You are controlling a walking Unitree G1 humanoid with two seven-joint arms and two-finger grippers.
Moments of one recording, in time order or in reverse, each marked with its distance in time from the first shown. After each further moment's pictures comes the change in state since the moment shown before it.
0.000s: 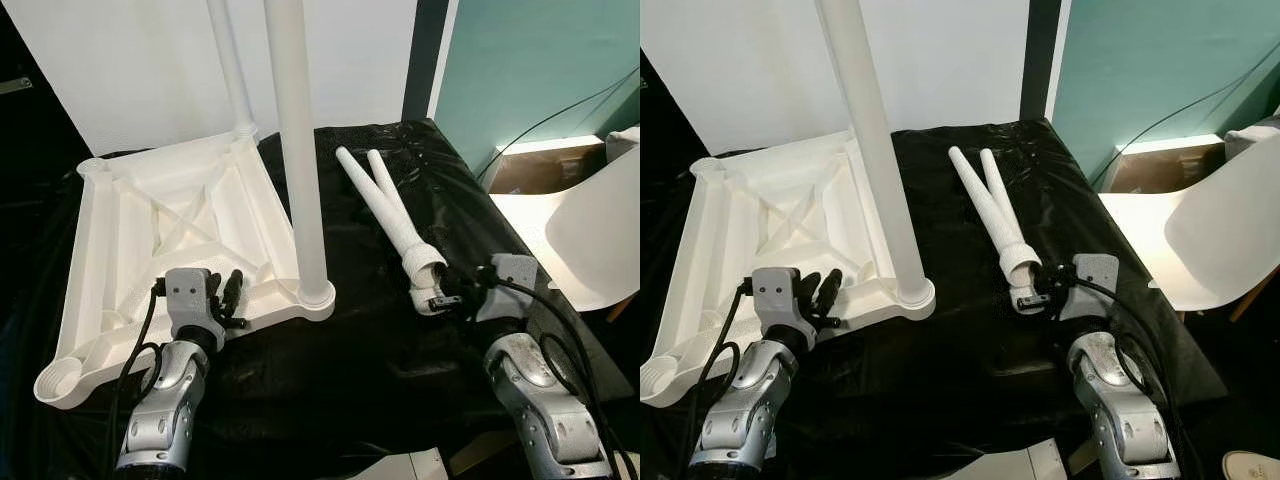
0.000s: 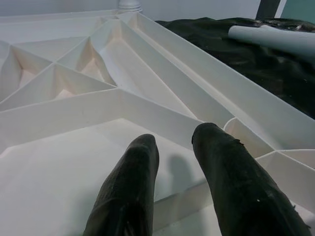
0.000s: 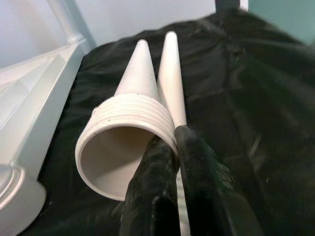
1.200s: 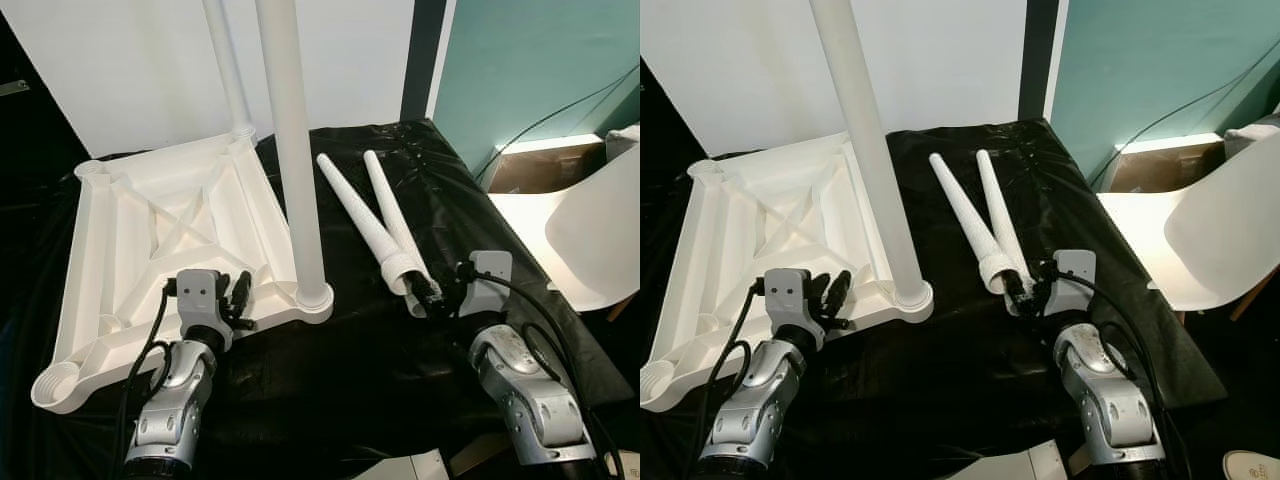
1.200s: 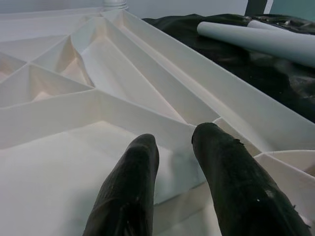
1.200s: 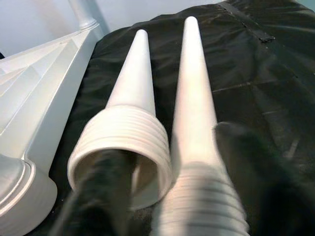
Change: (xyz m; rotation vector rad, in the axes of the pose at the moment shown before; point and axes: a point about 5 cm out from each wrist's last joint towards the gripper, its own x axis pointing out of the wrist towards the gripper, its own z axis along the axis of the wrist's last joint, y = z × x) left arm 0.008 -0.005 -0.006 0.004 0.000 -0.023; right arm 0.019 0.012 0.000 -0.013 0.042 0.072
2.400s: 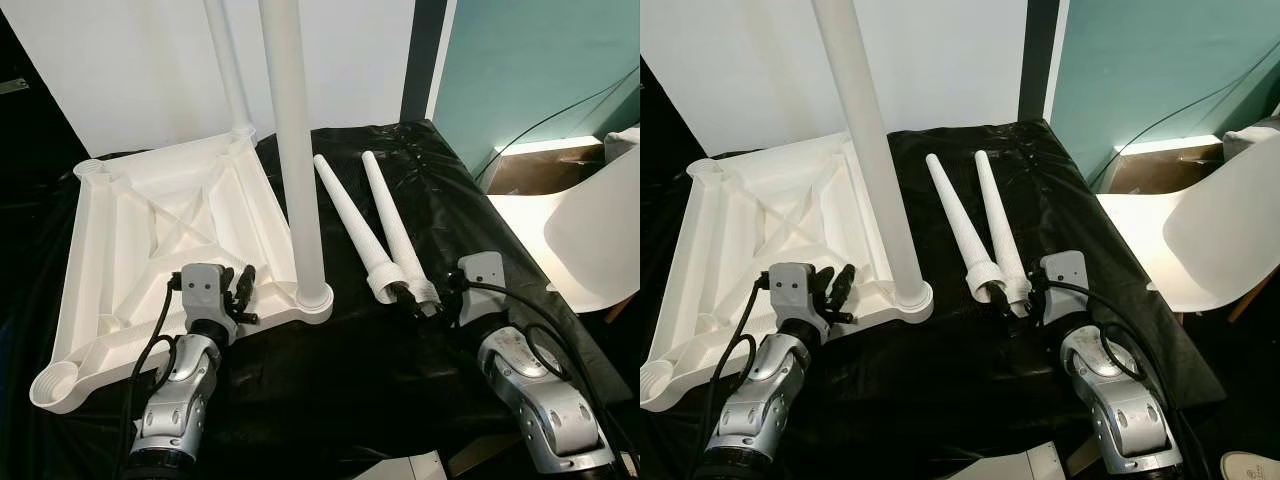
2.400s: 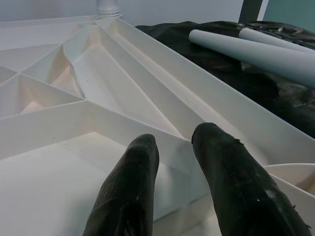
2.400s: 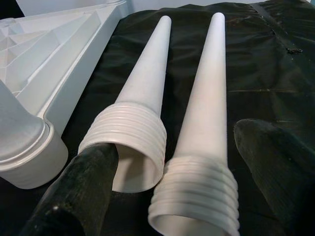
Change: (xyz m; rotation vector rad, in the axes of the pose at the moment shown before) left arm 0.005 -0.004 0.001 0.006 -0.019 -0.017; right arm -0.012 0.004 0.002 -0.160 0.048 0.117
